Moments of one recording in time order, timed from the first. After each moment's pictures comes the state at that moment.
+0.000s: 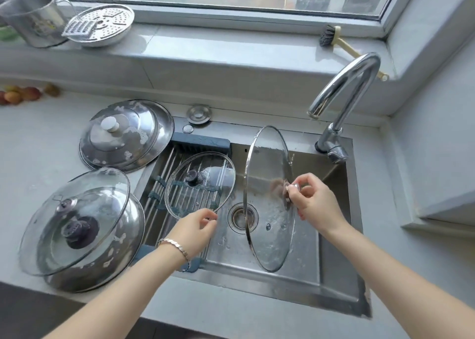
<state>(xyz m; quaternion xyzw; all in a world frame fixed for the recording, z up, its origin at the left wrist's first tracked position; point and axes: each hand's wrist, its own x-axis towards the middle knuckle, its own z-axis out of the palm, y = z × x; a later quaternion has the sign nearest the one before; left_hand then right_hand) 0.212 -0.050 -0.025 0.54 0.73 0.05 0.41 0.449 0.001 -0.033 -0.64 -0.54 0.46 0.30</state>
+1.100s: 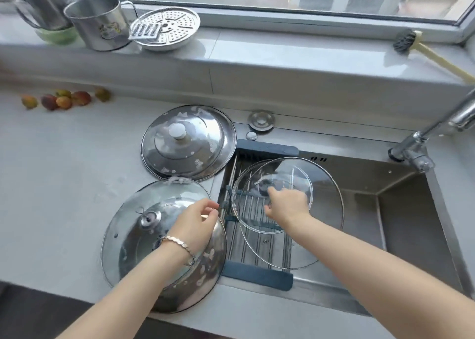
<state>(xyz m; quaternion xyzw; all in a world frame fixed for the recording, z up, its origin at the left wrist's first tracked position) 0.011 -0.032 -0.022 0.52 0.74 0.16 0.39 0.199 0.039 -0.086 -0.61 -0.78 0.09 -0.14</state>
